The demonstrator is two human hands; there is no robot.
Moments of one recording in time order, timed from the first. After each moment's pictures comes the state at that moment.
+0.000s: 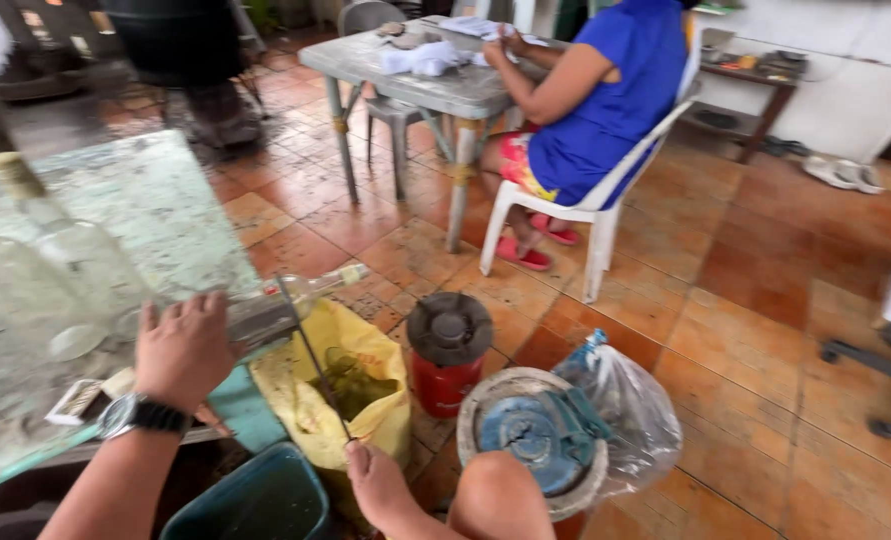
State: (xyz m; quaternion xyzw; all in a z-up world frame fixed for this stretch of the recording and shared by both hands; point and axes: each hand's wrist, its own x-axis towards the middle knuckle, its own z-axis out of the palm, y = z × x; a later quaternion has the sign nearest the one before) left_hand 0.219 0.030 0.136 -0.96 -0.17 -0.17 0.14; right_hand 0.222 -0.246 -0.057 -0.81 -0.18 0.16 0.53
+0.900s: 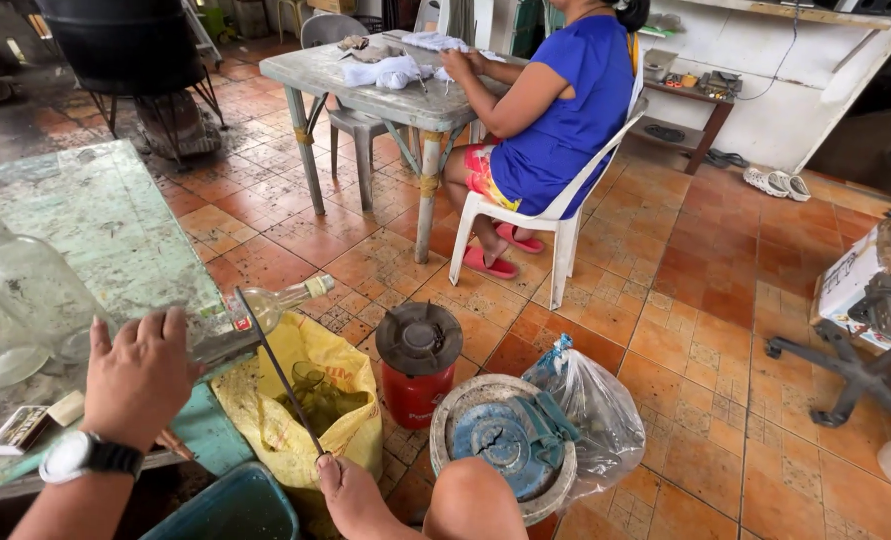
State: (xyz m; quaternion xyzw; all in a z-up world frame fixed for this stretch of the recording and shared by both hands) left_hand 0.202 0.016 0.144 -0.95 -0.18 -0.21 0.18; right_hand 0.221 -0.255 -0.030 -0.77 -0.17 0.33 0.51
